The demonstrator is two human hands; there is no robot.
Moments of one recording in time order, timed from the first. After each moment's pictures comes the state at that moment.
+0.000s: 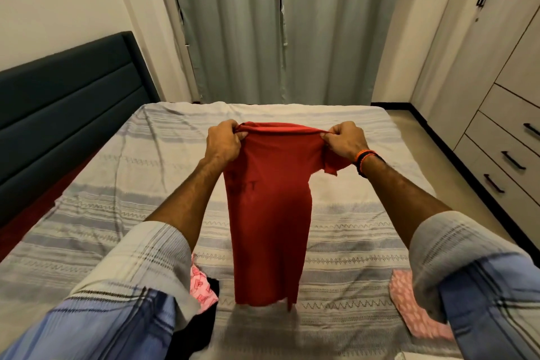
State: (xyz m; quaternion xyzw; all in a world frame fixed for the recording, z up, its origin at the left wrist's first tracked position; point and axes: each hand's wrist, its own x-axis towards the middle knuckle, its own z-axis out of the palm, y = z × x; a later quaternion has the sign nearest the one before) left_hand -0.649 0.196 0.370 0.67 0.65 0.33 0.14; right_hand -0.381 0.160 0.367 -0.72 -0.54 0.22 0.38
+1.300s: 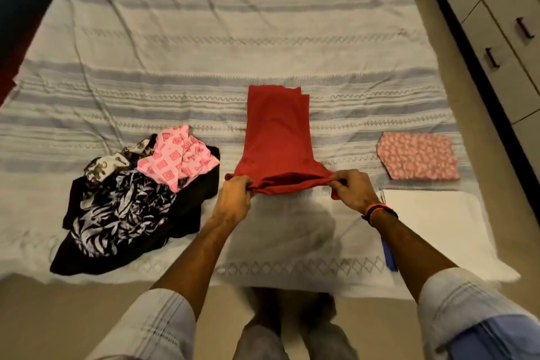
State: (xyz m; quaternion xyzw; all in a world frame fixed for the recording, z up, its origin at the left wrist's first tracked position) left_hand -0.706 -0.098 0.092 0.70 0.64 0.07 0.31; right_hand -0.426 -0.131 0.095 -0.75 -0.52 0.36 0.17
